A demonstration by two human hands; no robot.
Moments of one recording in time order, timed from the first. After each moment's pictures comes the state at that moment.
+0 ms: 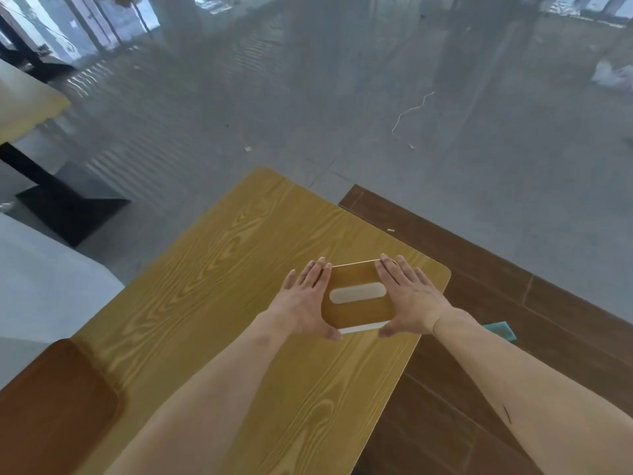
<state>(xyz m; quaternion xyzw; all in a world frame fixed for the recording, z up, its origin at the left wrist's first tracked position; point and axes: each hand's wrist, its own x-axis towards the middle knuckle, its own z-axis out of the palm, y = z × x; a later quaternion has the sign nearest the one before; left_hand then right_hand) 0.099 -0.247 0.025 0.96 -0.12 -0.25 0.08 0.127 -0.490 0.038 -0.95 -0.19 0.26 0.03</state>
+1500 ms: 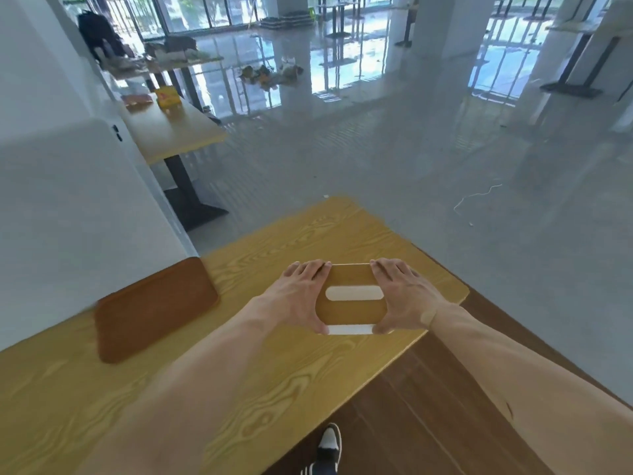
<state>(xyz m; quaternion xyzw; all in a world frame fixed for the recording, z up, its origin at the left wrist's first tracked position) -0.125 -0.231 0.162 0.99 -0.02 -0.09 0.05 -0.035 -0.459 0.172 -0.91 -0.40 0.09 0.01</state>
